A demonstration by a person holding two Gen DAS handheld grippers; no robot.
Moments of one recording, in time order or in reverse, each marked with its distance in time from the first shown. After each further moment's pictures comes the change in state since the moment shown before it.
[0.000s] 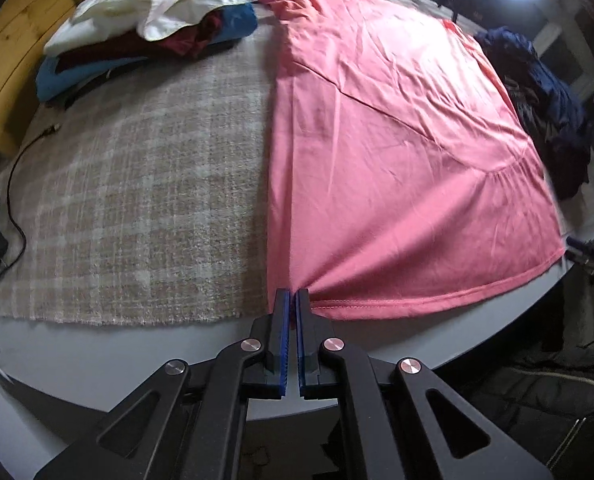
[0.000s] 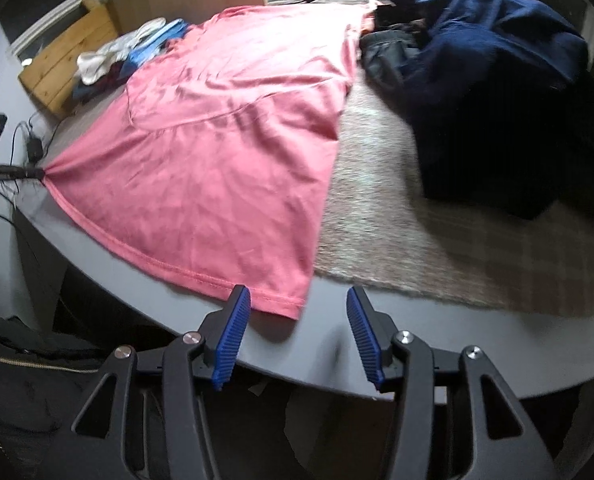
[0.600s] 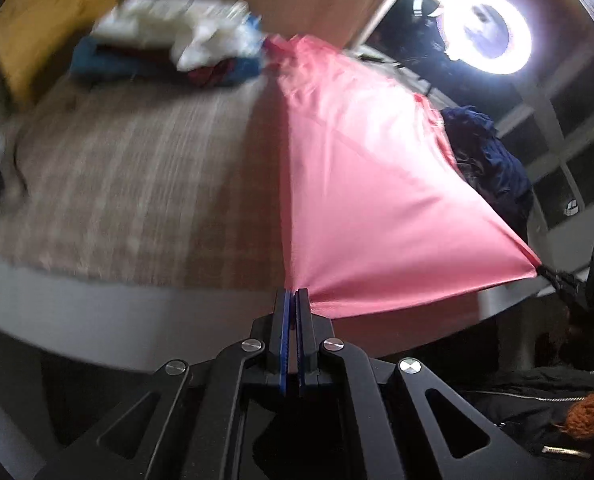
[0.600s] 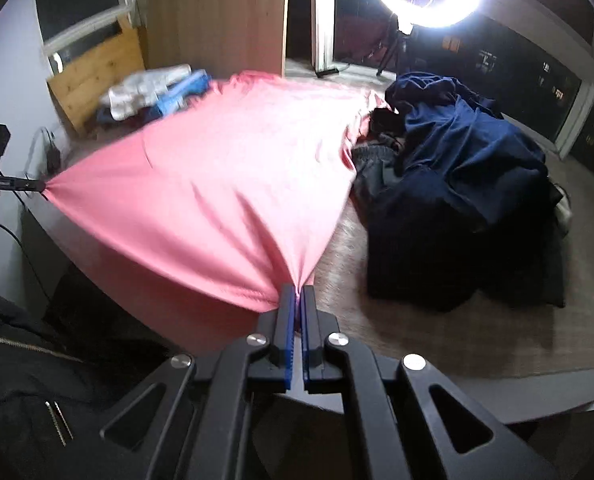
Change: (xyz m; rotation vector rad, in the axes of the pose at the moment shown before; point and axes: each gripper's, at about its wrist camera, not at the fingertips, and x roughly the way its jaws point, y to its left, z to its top) left arm -0.053 0.014 -0.042 -0.176 -0.142 -0.213; right arm -0.105 0.017 0.042 -0.124 -0.126 -0.091
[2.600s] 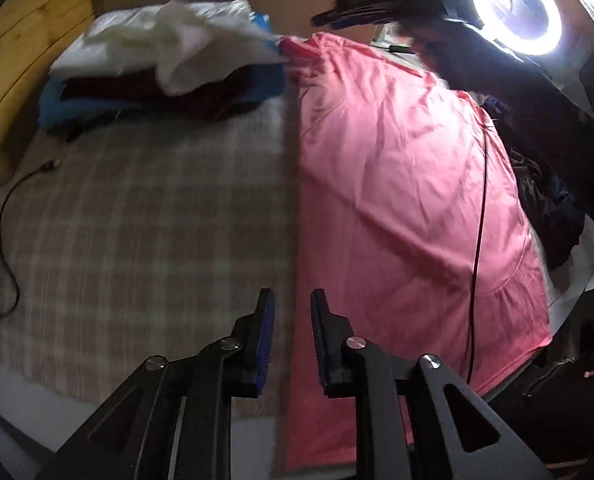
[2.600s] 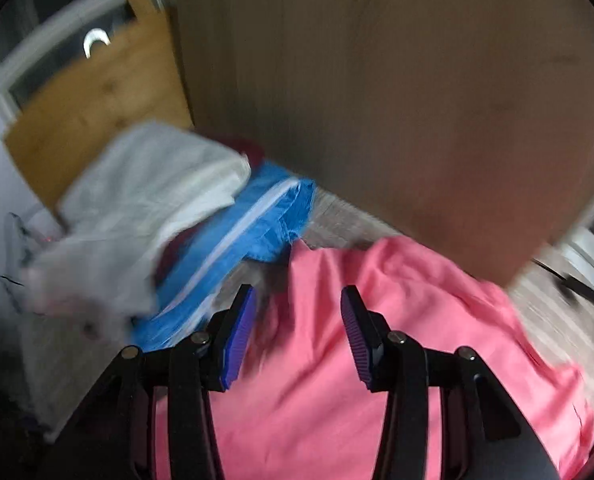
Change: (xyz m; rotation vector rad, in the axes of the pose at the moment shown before) left arm 0.072 0.009 0.080 0.123 0.003 0.135; right arm 0.370 0.163 0.476 -0.253 0.033 0.320
